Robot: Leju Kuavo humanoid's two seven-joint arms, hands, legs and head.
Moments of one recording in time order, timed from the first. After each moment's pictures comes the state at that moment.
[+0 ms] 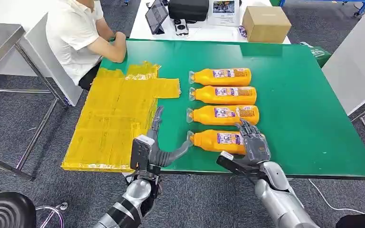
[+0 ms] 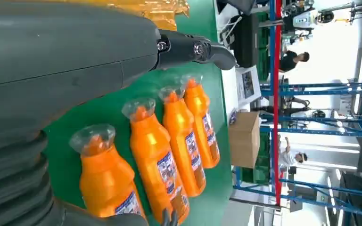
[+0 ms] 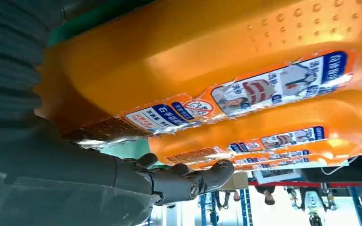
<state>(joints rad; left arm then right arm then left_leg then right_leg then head) -0.33 -0.31 -0.54 -0.98 0.05 0.43 -0.55 -0.39 -0.15 0.32 -0.70 1.00 -0.55 -0.39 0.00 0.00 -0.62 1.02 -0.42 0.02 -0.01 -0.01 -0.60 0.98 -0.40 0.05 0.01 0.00</state>
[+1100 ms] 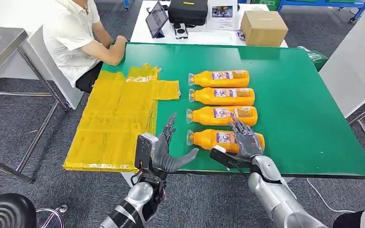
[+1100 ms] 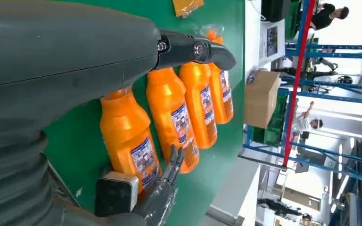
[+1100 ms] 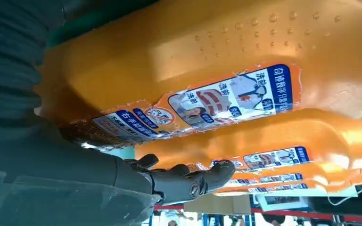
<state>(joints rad) -0.31 -0.32 -0.57 -1.01 0.17 0.30 -0.44 -0.45 -0.13 0.37 -0.60 1.00 -0.41 -0.27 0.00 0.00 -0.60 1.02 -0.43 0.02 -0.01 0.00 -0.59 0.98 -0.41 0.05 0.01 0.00</state>
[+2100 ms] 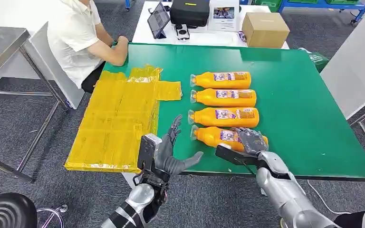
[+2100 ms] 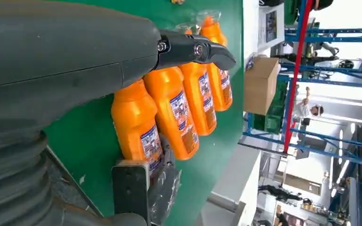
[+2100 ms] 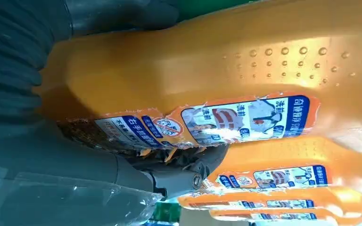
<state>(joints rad) -0.30 -0.31 -0.61 -1.04 0.17 0.27 -0.40 -0.45 -0.20 0.40 -0.68 0.92 -0.21 -0.24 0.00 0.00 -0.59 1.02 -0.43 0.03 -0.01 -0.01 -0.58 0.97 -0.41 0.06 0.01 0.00</state>
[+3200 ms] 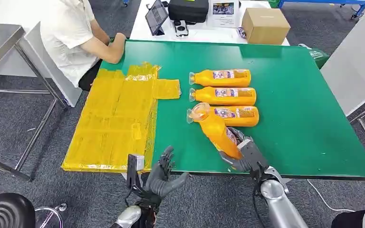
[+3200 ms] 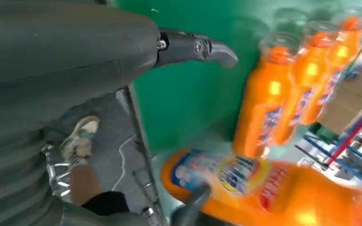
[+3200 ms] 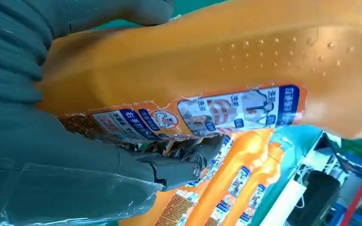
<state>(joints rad) -0.14 -0.23 -0.60 -1.01 0.53 0.16 -0.34 -0.18 -0.13 0.21 -1.15 0.23 0.01 -0.46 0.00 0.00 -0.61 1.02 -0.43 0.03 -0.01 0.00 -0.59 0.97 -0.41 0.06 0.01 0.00</state>
